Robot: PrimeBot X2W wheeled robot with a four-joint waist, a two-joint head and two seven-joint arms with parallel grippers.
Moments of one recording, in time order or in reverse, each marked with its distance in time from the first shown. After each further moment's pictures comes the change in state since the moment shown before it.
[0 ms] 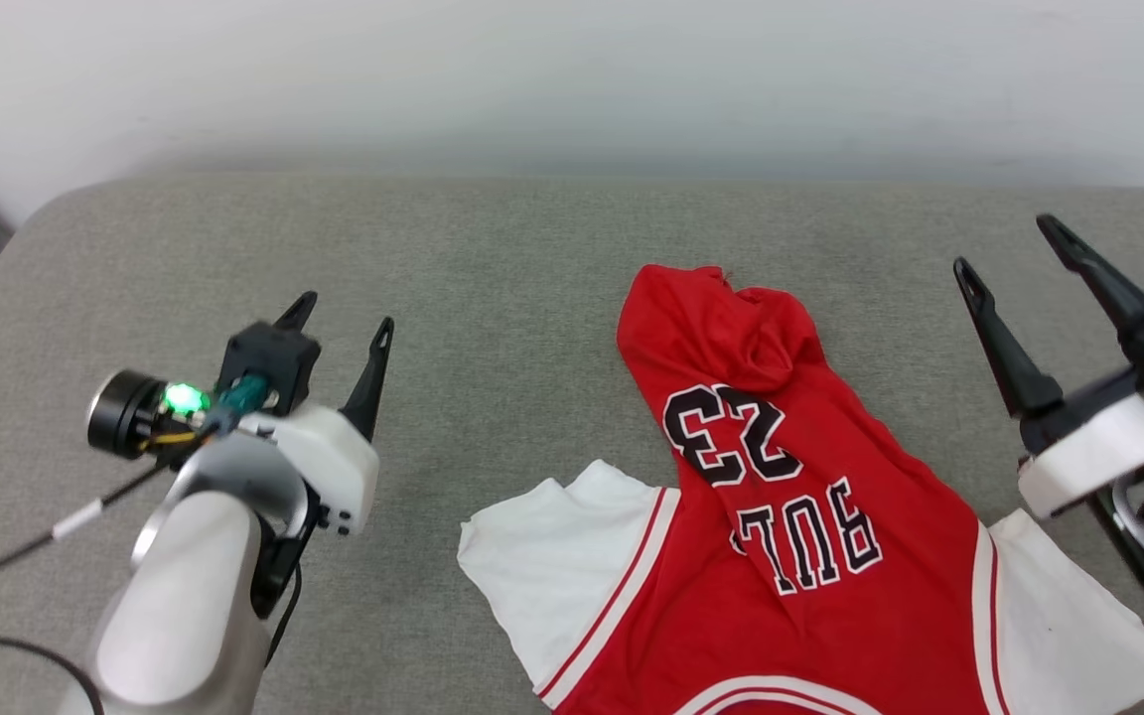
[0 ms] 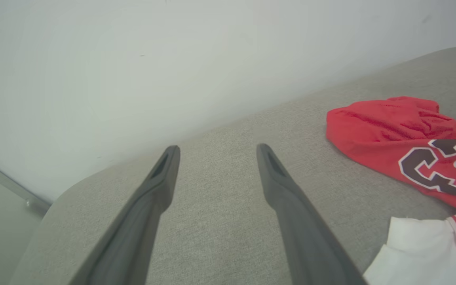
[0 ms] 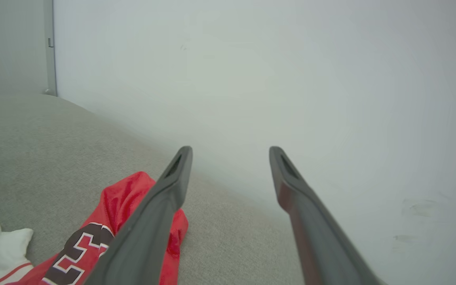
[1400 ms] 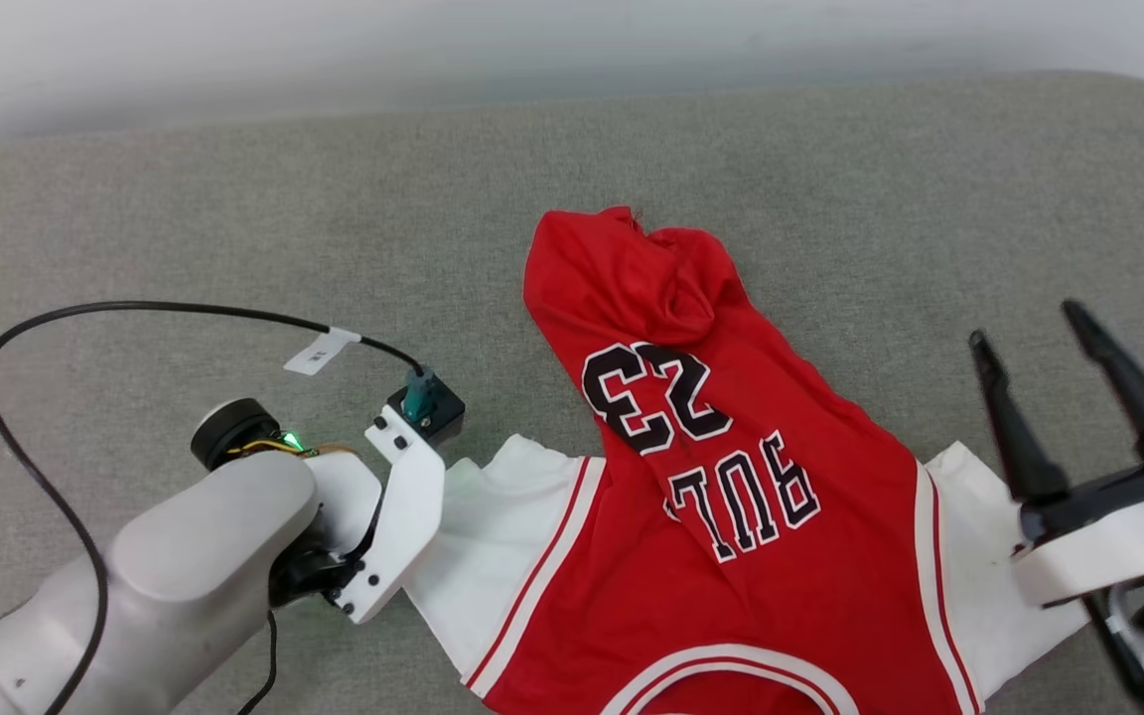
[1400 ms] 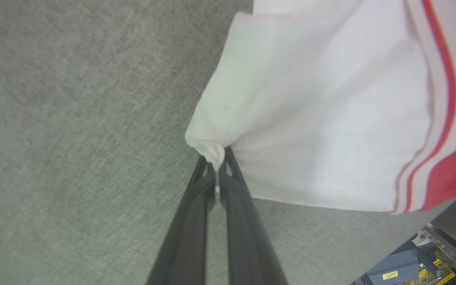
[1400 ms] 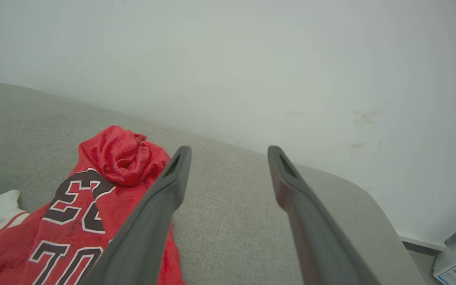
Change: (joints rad) left arm -0.462 0.320 -1.057 0.110 -0.801 -0.006 0.710; right arm 0.325 0.215 -0.268 -0.350 -0.159 0.000 0.141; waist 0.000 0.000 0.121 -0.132
